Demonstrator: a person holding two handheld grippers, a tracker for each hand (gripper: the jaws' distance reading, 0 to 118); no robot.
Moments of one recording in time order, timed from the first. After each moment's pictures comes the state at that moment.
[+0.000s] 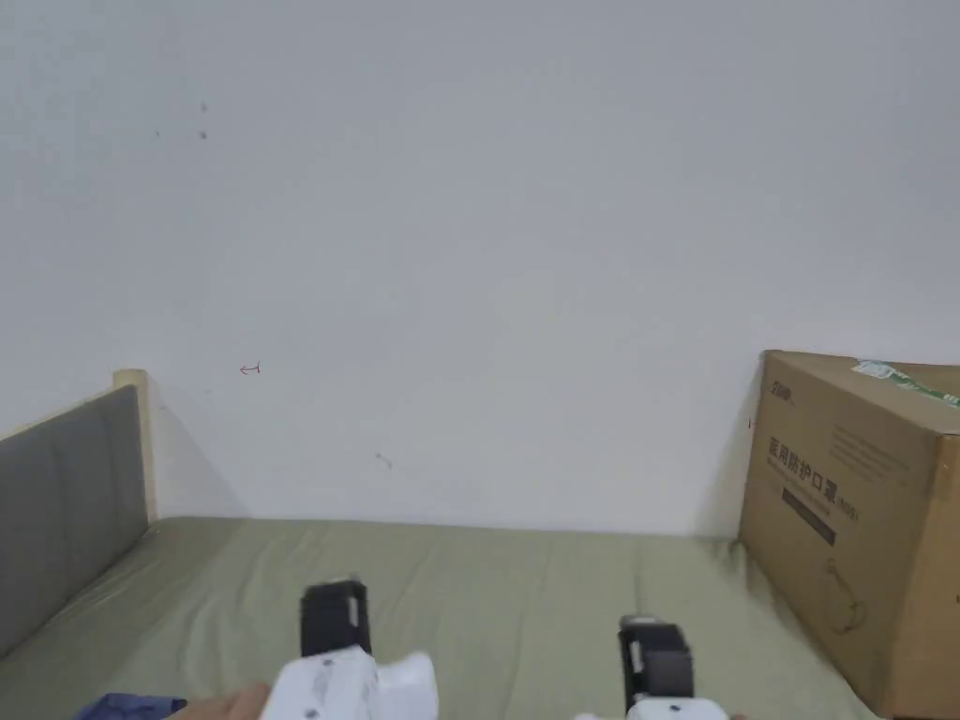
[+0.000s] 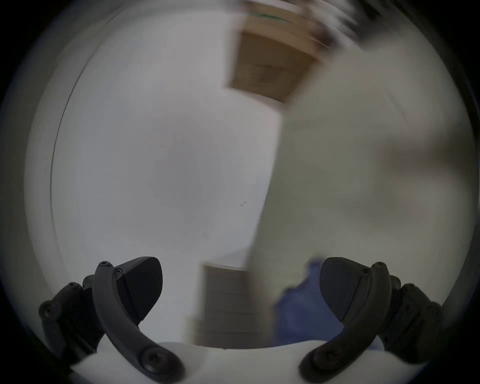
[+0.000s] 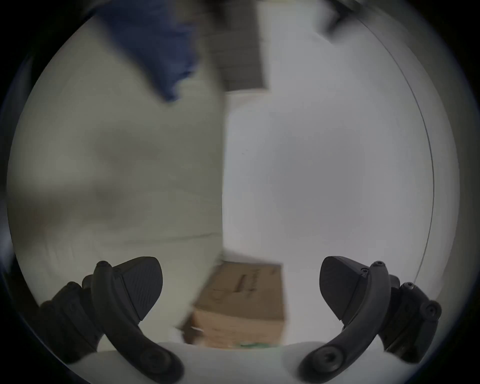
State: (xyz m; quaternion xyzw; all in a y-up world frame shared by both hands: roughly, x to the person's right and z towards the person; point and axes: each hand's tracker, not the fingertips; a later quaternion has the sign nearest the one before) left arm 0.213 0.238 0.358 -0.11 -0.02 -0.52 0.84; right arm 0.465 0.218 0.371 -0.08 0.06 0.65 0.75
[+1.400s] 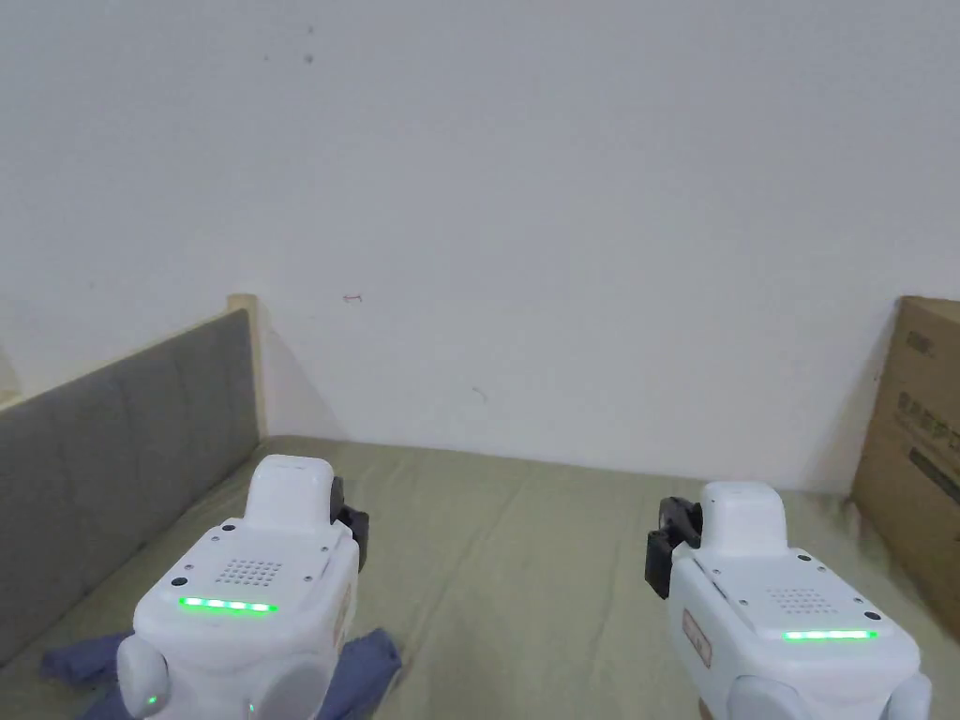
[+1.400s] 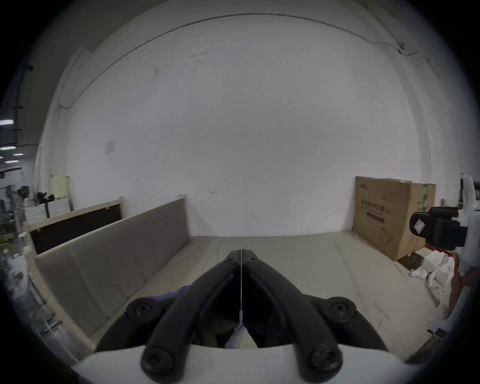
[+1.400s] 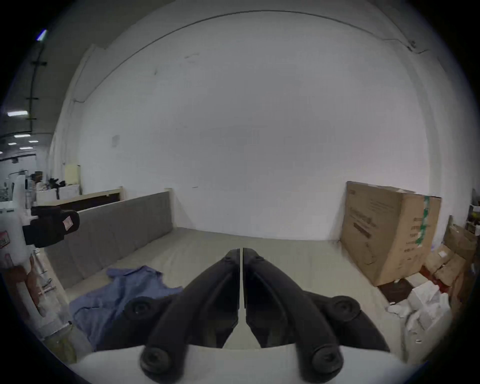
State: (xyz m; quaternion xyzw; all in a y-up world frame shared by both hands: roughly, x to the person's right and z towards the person) left arm 0.108 0.291 0.404 -0.05 0.08 -0.03 1.00; right arm 0.405 0.291 0.364 -0.06 0.11 0.01 0.99
